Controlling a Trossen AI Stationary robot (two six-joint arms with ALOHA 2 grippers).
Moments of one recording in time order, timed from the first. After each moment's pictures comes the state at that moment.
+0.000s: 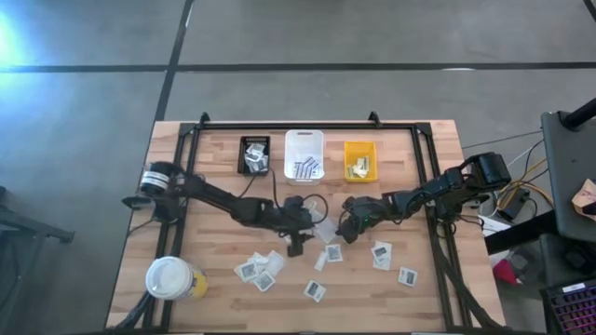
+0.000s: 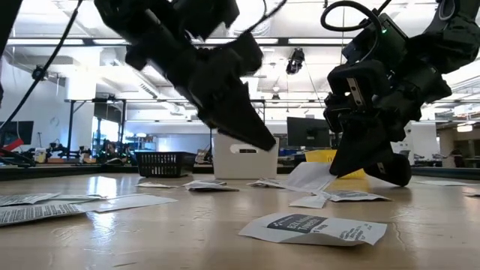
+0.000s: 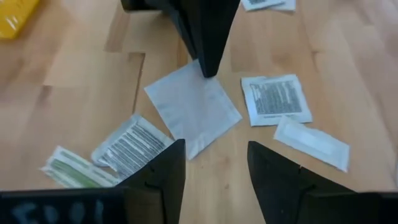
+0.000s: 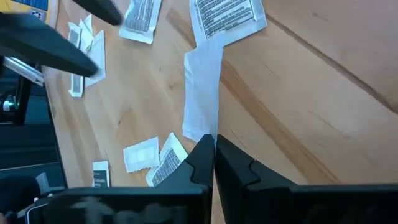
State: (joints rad) left arm -0.16 1.82 1.02 0.15 -0.09 -0.15; right arm 0.11 1.58 0.45 0.40 -0.14 1.10
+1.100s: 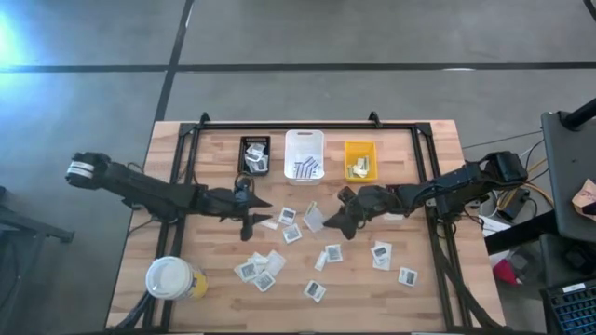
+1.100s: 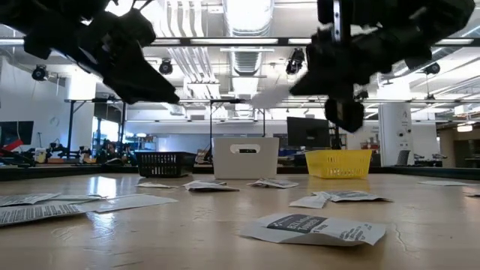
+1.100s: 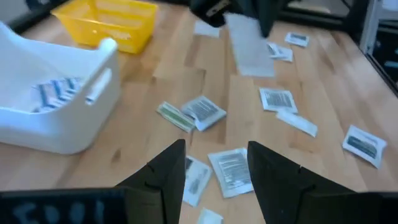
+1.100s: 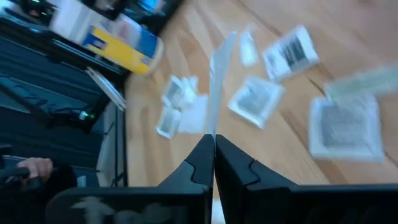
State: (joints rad) left arm -0.15 1.09 0.43 0.24 -0.20 -0.23; right arm 0.10 1.43 0.58 0.40 -0.11 0.93
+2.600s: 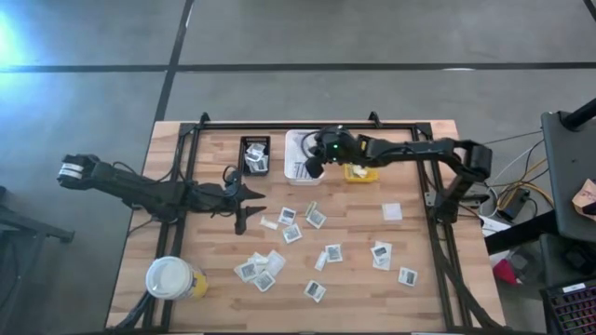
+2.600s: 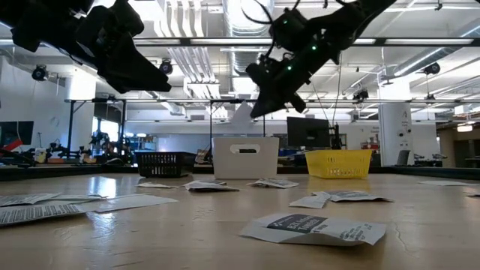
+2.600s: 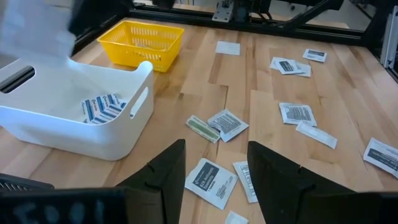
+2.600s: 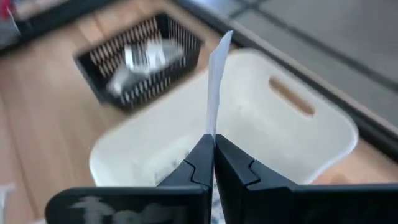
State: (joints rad) left arm -0.14 0.93 0.41 0.15 -0.28 -0.19; right arm -0.33 1.70 1.10 -0.04 0.18 0.31
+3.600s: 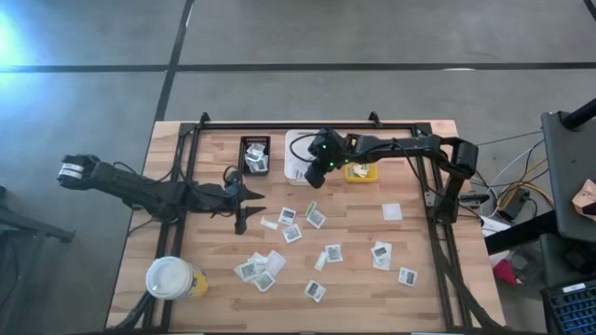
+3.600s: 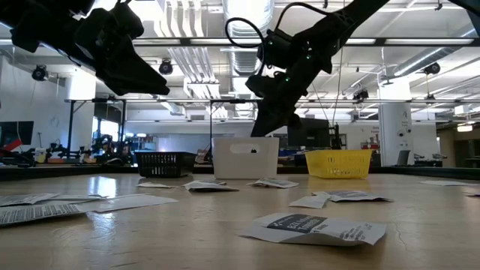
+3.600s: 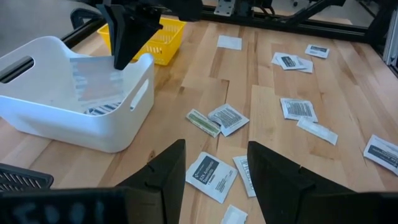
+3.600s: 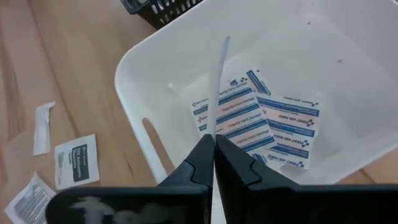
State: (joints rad) left arm -0.14 0.93 0.41 0.13 -0.28 -0.21; right arm -0.35 1.81 1.20 -0.27 -0.10 0.32
